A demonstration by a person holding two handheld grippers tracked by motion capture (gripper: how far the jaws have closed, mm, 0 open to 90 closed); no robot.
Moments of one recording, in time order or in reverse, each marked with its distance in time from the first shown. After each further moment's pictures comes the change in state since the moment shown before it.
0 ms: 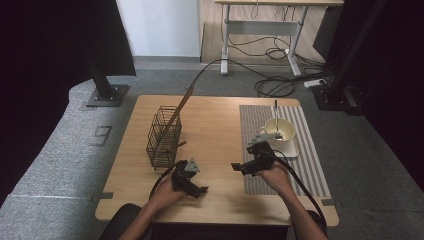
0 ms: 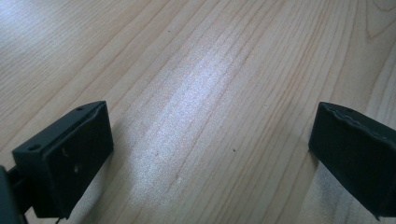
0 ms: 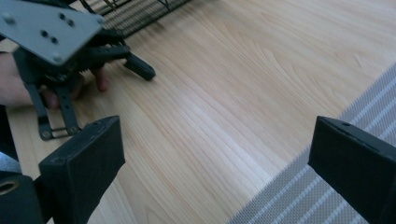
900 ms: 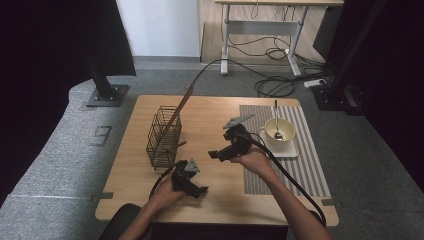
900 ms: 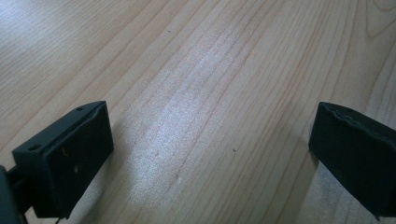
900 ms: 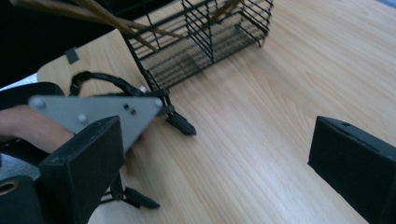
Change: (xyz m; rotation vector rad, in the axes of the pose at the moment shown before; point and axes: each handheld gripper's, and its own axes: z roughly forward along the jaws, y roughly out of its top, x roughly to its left) left arm 0.000 0.000 0.000 0.000 0.000 -0.004; right arm 0.034 0.079 0.025 0.020 0.088 -0.089
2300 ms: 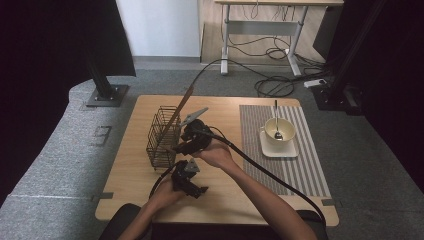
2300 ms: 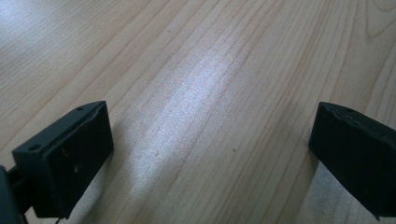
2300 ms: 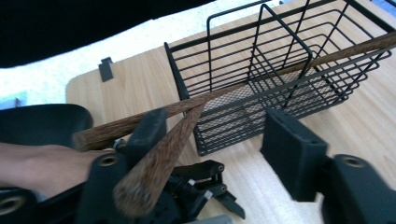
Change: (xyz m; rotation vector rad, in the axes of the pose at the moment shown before) left arm 0.000 0.000 0.000 0.004 0.001 0.007; right arm 0.053 0.067 0.071 0.040 0.082 -0.165
